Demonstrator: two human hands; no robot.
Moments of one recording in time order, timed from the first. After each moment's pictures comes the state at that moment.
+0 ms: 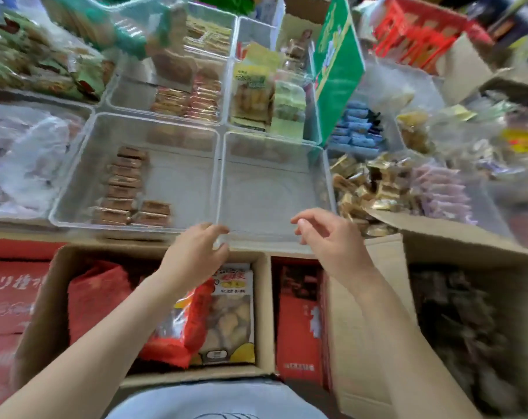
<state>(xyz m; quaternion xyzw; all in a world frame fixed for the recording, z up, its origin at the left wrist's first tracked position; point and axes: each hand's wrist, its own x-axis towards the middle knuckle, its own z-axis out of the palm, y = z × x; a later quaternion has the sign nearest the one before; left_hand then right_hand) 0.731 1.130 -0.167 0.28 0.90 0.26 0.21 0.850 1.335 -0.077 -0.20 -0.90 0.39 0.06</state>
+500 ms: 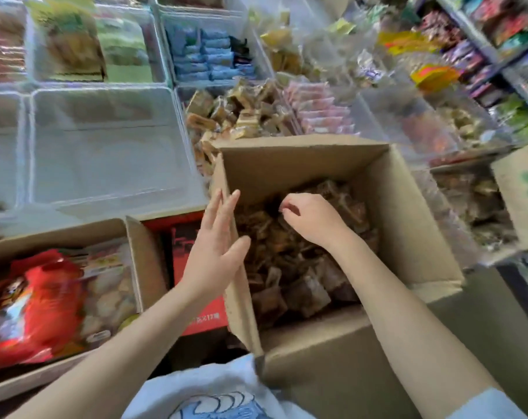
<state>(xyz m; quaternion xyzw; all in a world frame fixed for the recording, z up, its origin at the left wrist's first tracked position) 0.970 1.341 -0.147 0.31 0.75 0.51 0.29 1.051 1.550 -0.122 -0.29 -0.92 0.23 -0.11</state>
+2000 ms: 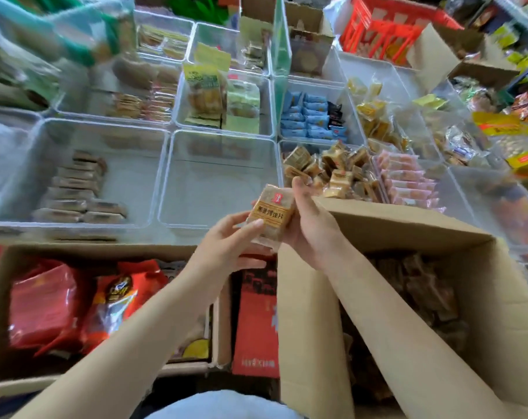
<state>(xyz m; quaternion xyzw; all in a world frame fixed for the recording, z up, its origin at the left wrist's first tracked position) 0.842 1.257 -0.096 0.02 0.57 0.73 0.38 0.883 1.412 -0.069 -0.27 -0.50 0.82 0.00</state>
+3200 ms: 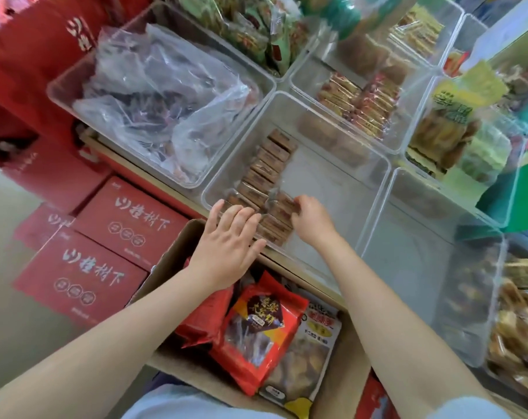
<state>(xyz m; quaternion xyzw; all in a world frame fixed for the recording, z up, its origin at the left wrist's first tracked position) 0.636 0.975 -0.287 0.20 0.97 0.13 0.00 0.553 1.184 -0.291 -0.07 -0.95 0.17 -0.25</state>
